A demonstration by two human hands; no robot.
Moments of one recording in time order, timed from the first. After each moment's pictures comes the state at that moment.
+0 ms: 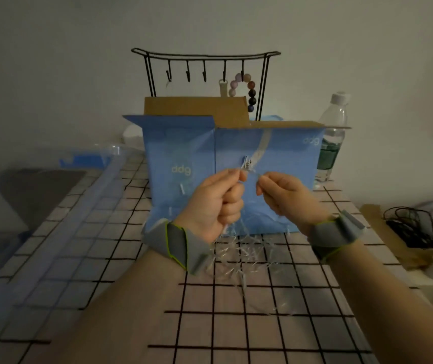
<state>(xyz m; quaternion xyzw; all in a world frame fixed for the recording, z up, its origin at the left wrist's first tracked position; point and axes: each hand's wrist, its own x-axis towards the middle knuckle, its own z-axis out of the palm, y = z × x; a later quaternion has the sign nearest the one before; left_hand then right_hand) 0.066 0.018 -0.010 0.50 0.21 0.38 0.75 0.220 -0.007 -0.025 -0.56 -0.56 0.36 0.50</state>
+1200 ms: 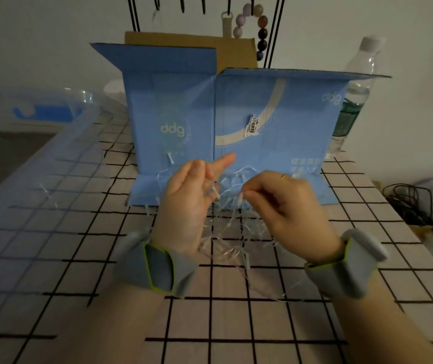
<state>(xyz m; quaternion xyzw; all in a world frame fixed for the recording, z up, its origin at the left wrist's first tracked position) 0.049 0.009 -0.071 0.50 0.27 0.52 0.63 0.190 -0.039 -0.062 -0.53 -0.74 0.04 0.41</state>
